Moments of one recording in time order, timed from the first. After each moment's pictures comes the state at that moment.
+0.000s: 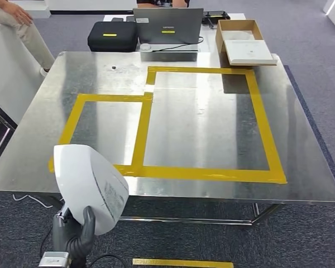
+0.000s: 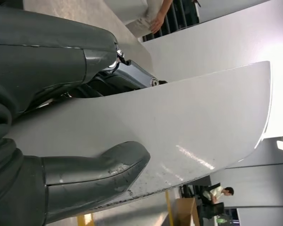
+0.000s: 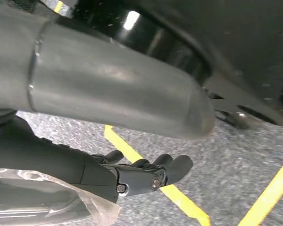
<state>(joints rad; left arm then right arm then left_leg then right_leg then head) 0.32 0.00 -0.44 -1.72 -0.16 0.45 -0.70 -0.02 0.17 -0.57 -0.19 0.99 -0.03 -0.05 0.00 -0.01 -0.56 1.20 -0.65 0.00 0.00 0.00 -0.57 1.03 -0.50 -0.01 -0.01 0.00</state>
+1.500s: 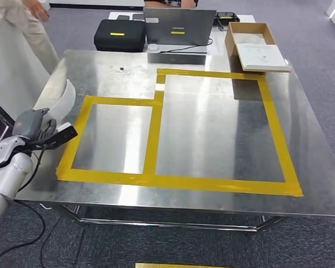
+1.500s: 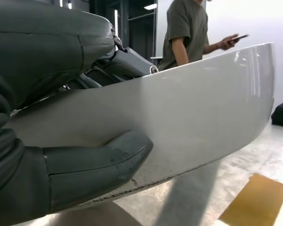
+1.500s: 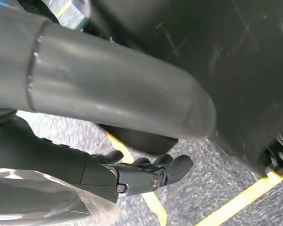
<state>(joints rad) -0.75 0.30 -0.21 -0.61 -1.01 0.24 -0.27 -0.07 0.16 -0.52 -0.19 1.17 0.08 -0.07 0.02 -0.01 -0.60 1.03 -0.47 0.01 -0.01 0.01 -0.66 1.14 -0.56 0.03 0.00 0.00</state>
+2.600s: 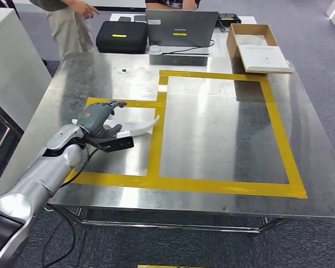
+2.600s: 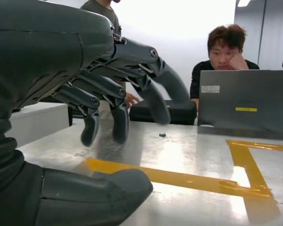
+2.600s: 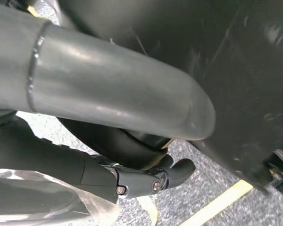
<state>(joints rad) -0.82 0.09 -0.53 -0.68 -0.97 0.15 -0.35 -0.06 0.18 -0.52 -0.19 1.18 0.08 -0.07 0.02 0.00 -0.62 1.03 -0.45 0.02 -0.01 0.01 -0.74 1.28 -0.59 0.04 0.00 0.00</state>
